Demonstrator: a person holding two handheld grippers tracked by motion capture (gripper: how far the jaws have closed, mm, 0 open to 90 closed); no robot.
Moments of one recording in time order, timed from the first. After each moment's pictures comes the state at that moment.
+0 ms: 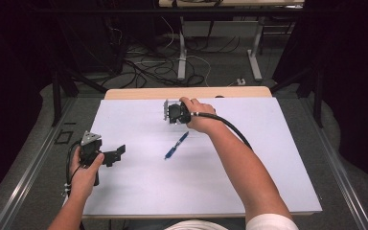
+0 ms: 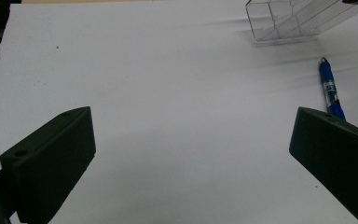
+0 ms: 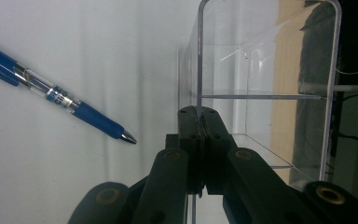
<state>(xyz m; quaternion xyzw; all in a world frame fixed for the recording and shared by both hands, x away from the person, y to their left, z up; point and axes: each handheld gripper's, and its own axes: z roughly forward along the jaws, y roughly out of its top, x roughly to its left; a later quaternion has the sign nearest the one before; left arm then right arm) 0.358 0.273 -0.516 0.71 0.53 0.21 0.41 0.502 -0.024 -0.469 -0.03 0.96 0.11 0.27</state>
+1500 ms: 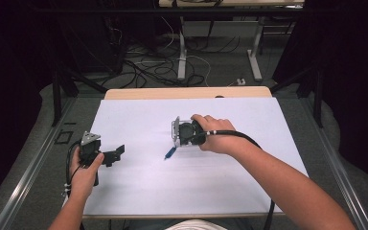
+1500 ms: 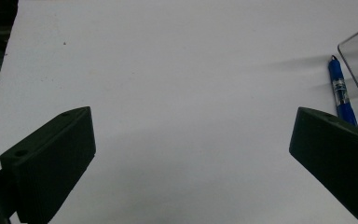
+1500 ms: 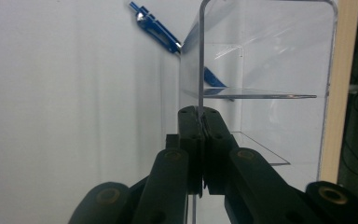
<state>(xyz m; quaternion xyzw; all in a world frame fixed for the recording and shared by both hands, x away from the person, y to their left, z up) 0.359 0.274 -0.517 0.71 0.54 0.22 0.40 0.402 -0.057 -0.439 -0.03 0.97 0.11 0.20</state>
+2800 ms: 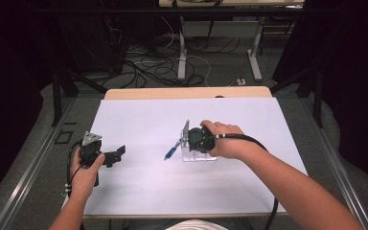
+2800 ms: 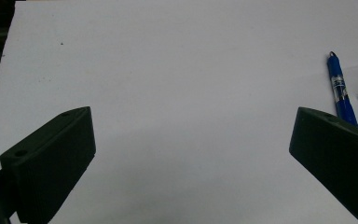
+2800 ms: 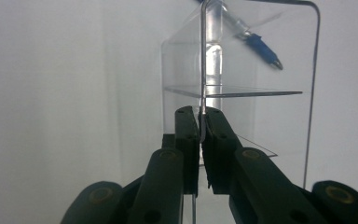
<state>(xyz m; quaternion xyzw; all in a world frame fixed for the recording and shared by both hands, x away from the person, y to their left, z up) 0.358 0.272 -0.517 0.71 0.53 0.22 0.40 0.396 -0.082 -0.451 -0.01 0.99 0.09 0.14</state>
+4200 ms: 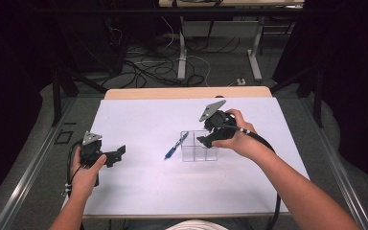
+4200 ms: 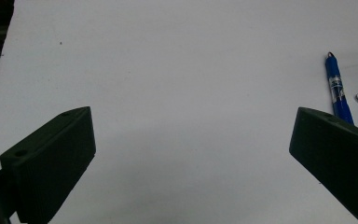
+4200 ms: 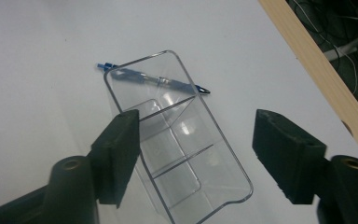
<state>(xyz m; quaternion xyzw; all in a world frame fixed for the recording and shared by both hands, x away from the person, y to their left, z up) 0.358 0.270 -0.515 0.71 0.53 0.22 0.40 0.397 -0.133 -0.418 0.22 0.91 0.30 0.19</state>
